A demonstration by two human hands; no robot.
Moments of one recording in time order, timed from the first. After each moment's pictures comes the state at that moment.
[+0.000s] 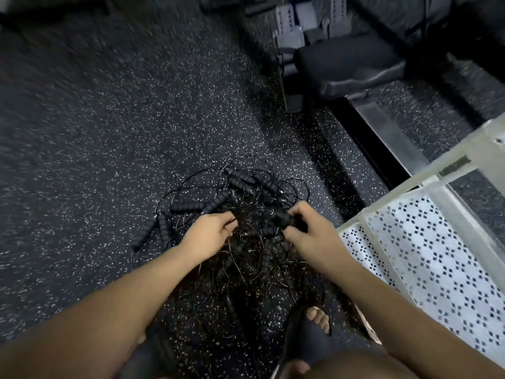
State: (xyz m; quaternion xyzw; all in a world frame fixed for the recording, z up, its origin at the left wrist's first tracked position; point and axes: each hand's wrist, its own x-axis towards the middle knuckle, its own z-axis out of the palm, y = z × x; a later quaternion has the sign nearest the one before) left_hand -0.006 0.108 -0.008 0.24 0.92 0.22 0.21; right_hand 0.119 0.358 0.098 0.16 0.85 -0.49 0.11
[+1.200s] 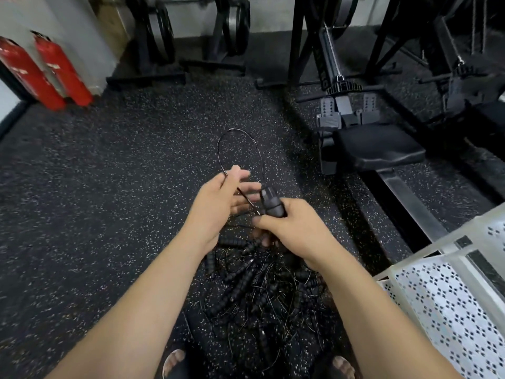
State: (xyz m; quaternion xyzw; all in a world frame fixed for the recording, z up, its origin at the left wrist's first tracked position) left_hand -0.003 0.044 0.300 -0.02 0.71 0.69 0.12; right_hand 0.049 0.211 0.299 0.07 0.77 -0.62 0.13
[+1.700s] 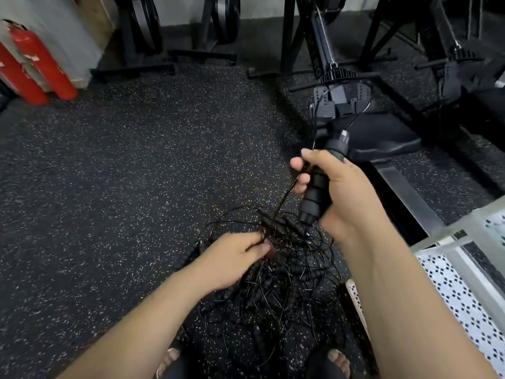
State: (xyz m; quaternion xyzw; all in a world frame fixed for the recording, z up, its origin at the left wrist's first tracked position) left_hand 0.033 0.049 0.239 0.19 0.88 0.33 0.29; right_hand 0.030 0.262 0.337 0.17 0.49 -0.86 -0.03
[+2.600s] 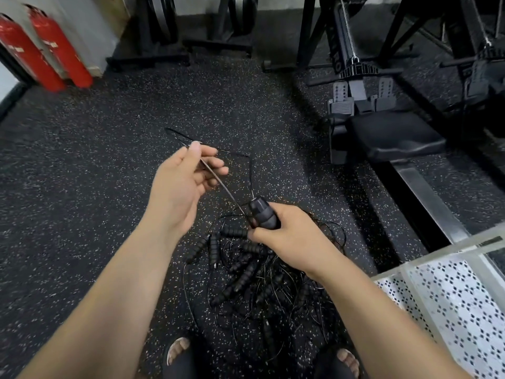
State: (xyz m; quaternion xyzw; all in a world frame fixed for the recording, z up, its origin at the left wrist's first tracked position) left_hand -0.027 -0.013 0.305 -0.07 0.65 0.75 0.04; right_hand 0.050 0.190 0.277 0.03 0.84 -0.52 0.15
